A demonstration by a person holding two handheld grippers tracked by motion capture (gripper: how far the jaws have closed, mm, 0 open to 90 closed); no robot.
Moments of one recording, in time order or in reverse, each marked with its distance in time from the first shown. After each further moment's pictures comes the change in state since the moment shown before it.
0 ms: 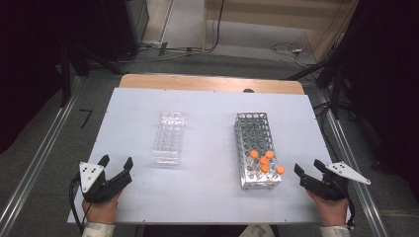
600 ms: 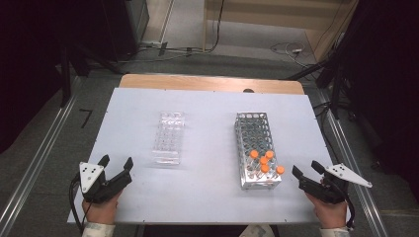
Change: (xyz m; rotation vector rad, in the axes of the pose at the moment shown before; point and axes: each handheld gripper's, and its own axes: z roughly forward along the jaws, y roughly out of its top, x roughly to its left) left arm 0.000 0.000 0.000 0.000 -0.003 -0.001; right arm 0.009 0.001 -0.009 -0.016 0.053 0.000
